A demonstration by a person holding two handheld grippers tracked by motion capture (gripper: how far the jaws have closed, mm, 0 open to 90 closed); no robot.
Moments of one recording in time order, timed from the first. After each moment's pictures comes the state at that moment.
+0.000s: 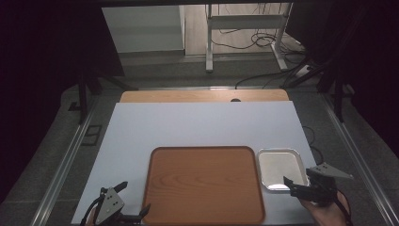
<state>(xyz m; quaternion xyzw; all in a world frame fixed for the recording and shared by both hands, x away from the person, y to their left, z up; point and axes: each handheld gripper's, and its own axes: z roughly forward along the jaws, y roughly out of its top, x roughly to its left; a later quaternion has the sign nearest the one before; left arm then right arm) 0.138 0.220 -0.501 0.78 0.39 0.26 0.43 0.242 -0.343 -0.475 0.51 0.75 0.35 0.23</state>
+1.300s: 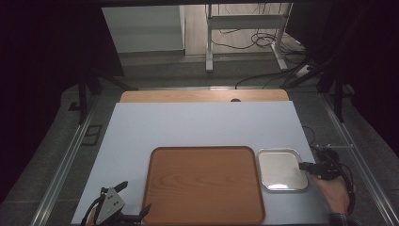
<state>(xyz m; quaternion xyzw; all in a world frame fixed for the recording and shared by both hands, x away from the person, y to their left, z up) 0.139 0.220 -0.501 0.78 0.38 0.26 0.43 0.323 -0.391 -0.488 0.62 0.73 0.27 0.11</state>
